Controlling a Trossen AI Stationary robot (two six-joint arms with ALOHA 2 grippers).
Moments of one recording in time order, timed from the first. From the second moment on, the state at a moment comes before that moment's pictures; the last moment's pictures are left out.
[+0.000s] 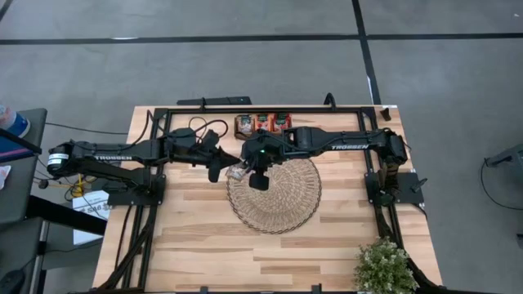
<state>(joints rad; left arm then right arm) 0.16 1.03 0.71 0.06 0.12 -0.57 0.02 1.91 1.88 -0.79 0.06 0.00</state>
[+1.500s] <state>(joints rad) 0.61 1.40 0.71 0.69 0.45 -0.37 0.25 0.94 0.79 -0.45 0.38 0.42</state>
